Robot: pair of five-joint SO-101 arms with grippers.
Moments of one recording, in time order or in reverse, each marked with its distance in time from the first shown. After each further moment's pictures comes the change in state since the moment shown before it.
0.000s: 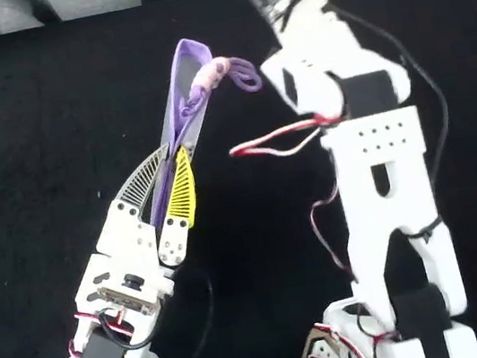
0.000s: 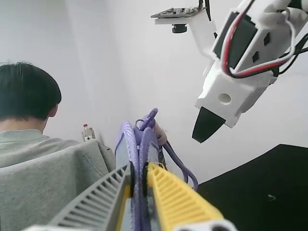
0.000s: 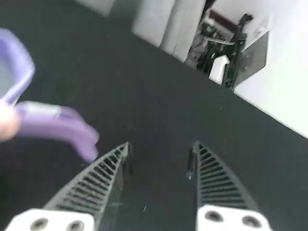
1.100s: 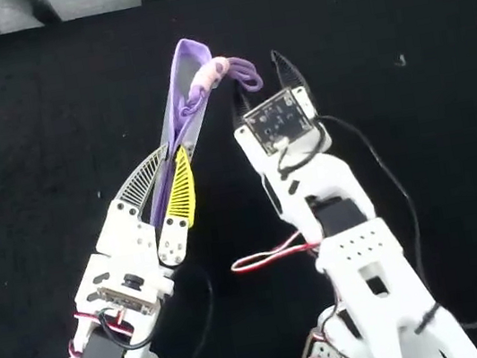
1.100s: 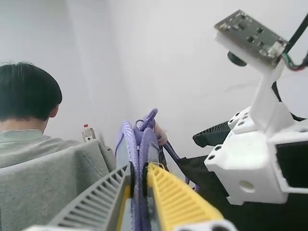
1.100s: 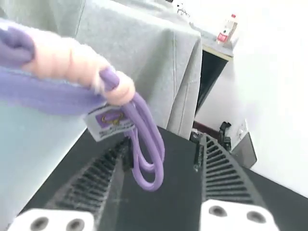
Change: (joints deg) left arm -0.2 0.0 0.0 0.0 0.0; right arm -9.3 -29.8 64.4 -66.4 -6.2
